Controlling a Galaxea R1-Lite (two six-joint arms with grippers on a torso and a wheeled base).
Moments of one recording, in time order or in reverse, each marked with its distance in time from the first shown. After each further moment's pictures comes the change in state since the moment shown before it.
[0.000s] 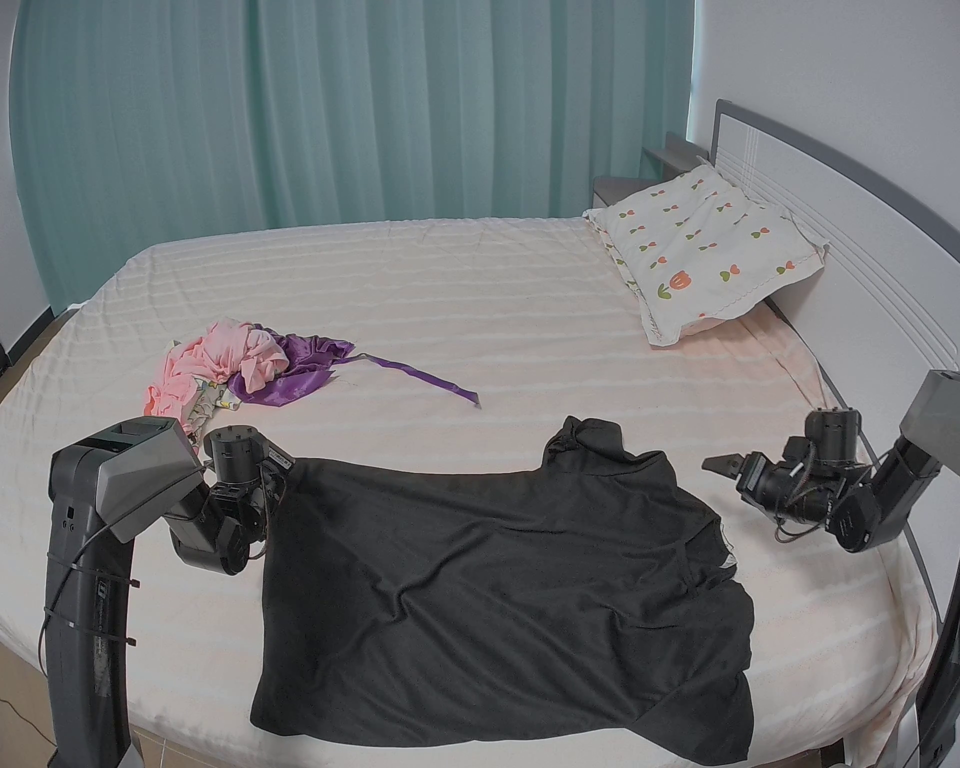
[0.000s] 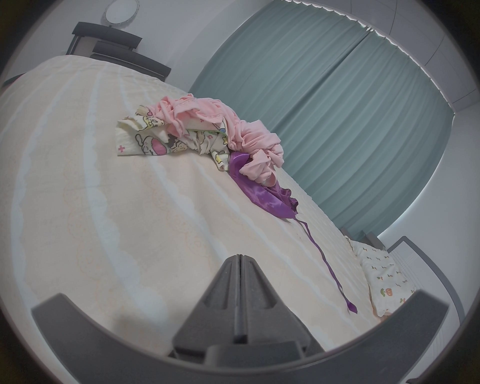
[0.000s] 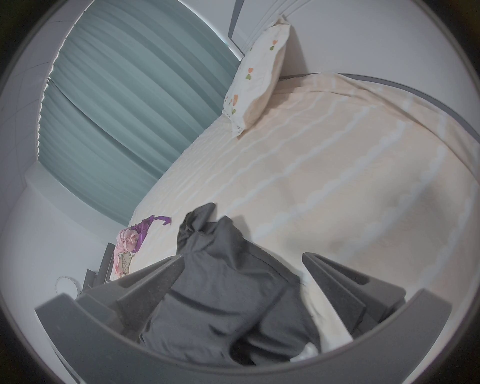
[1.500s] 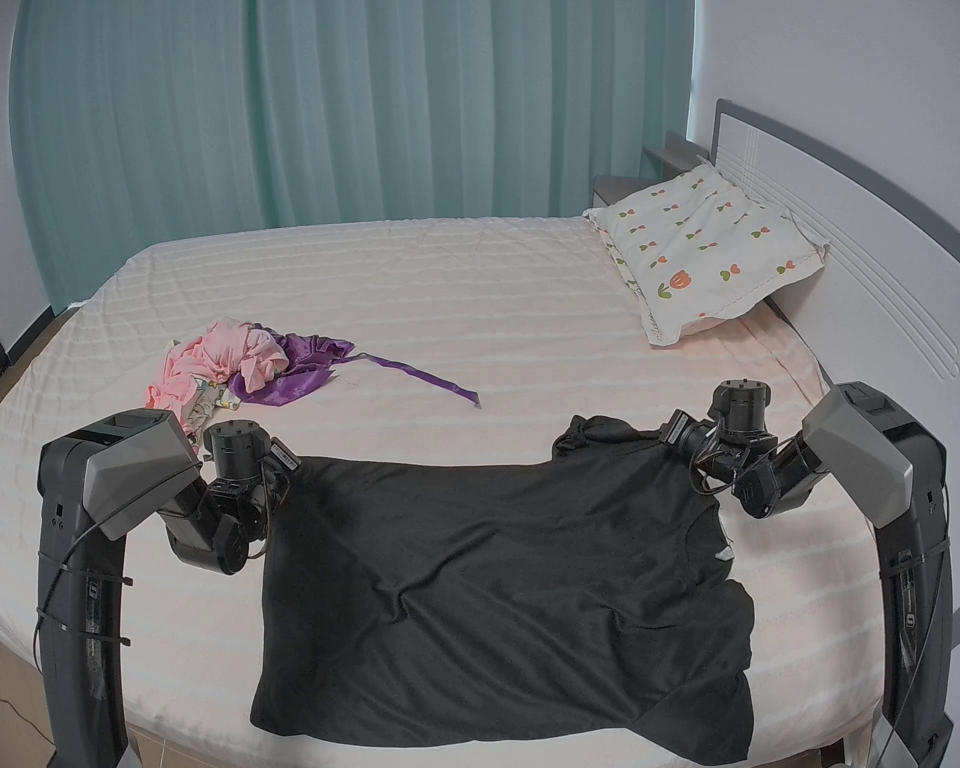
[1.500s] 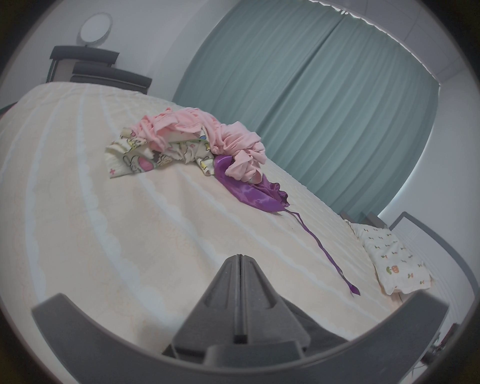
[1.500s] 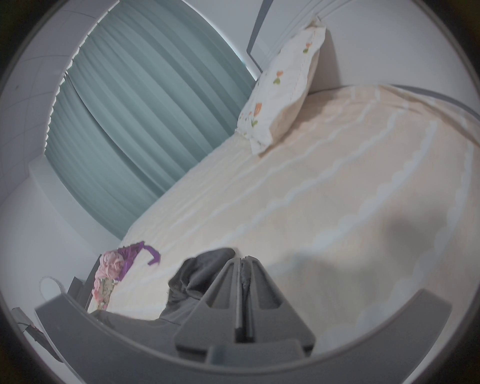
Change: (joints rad) left arm -0.022 -0.060 0.059 0.001 0.007 0.128; right arm 0.119 0.383 -0.643 0.077 -0.204 0.021
